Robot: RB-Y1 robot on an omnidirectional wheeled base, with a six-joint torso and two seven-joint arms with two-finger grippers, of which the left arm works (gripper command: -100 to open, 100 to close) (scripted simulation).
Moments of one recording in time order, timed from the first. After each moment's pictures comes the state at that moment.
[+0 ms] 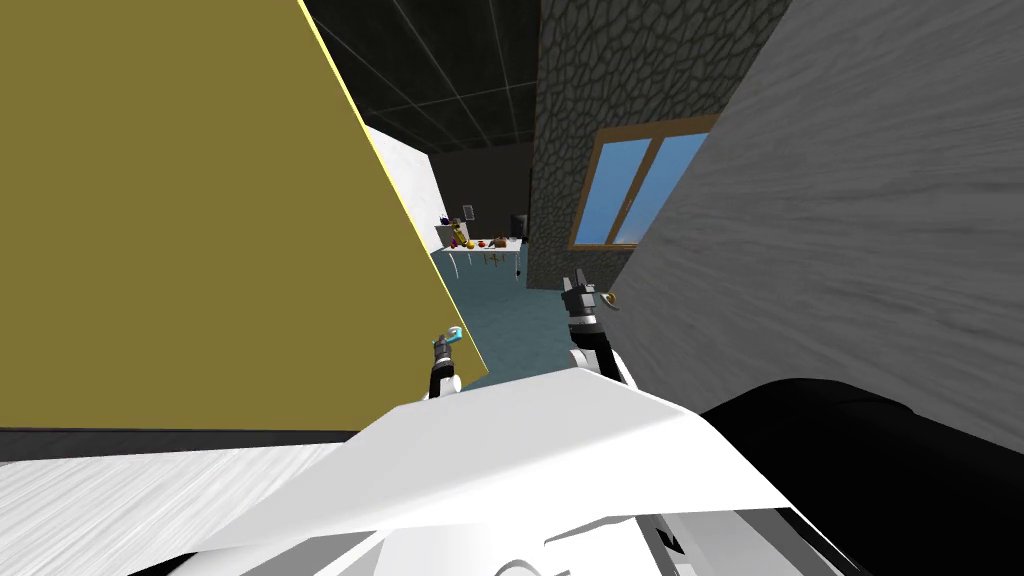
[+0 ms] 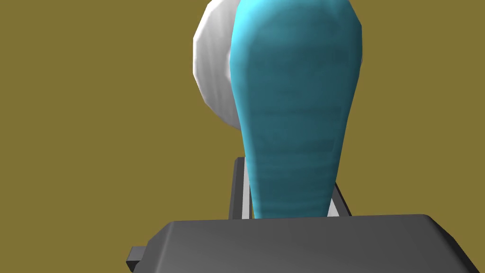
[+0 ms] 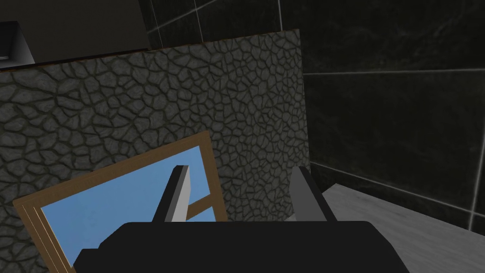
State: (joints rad) arm -0.18 0.09 0.12 -0.57 0.33 -0.82 -0.16
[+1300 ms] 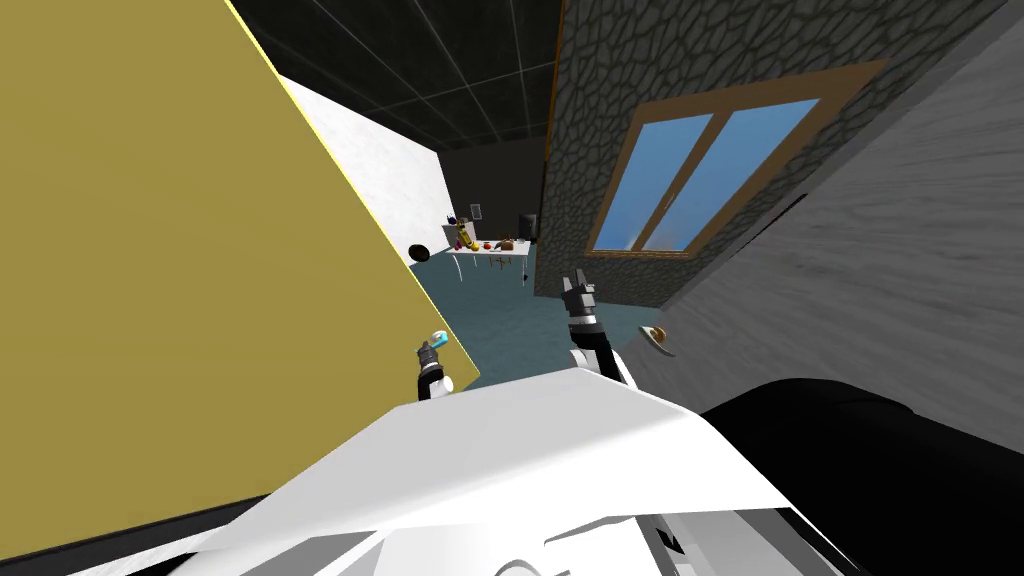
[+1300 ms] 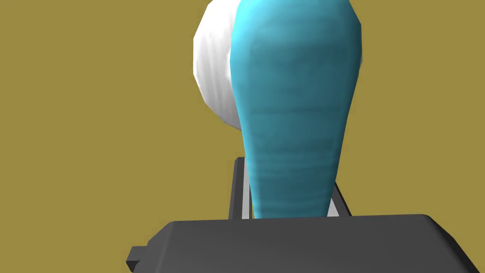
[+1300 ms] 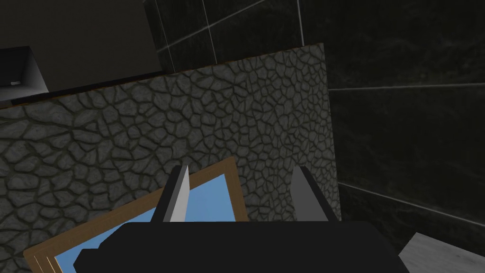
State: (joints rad) arm -0.18 0.13 0.24 -0.54 0.42 -0.84 -0.20
